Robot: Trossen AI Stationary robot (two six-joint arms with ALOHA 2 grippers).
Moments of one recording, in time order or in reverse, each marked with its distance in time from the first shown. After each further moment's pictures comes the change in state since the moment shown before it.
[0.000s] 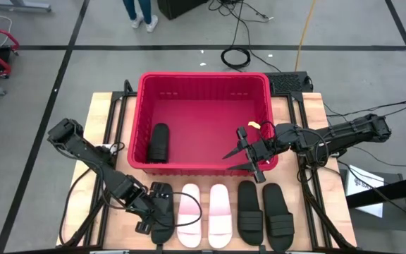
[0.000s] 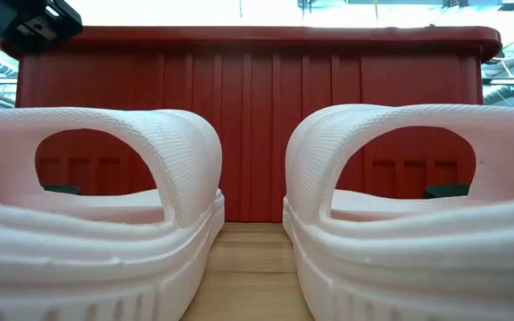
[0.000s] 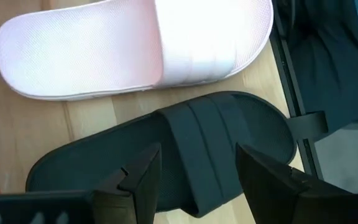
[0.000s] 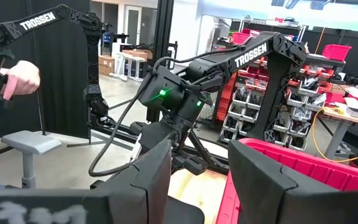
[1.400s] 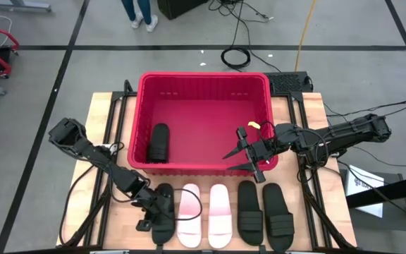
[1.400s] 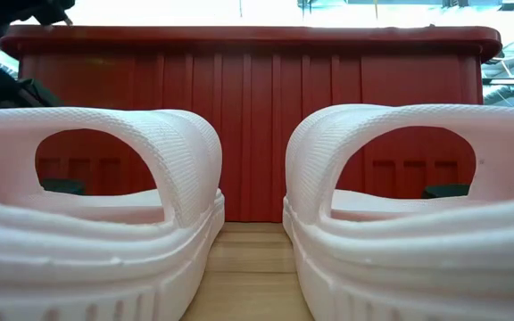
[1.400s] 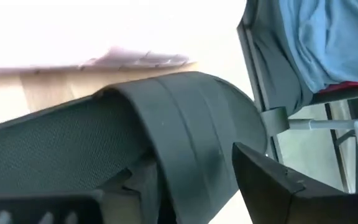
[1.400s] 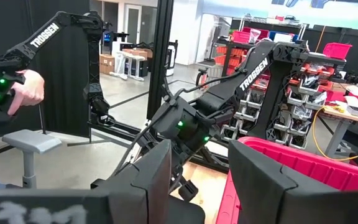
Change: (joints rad) left arm 0.080 0.002 -0.295 0.462 0.297 -0.042; right arm 0.000 0.000 0.000 -0.005 0.000 0.001
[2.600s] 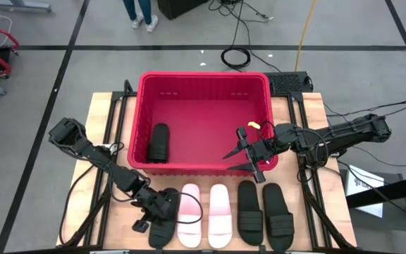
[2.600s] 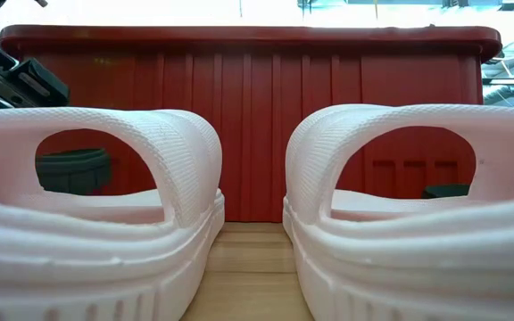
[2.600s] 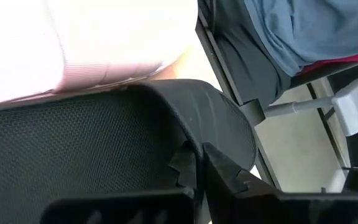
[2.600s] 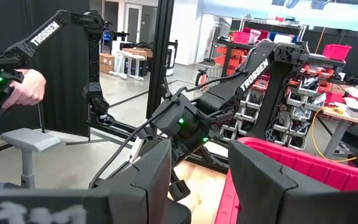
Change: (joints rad) left arm 0.001 -0.002 0.001 0.036 0.095 0.137; right arm 0.000 0.000 0.000 0.000 0.000 -0.011
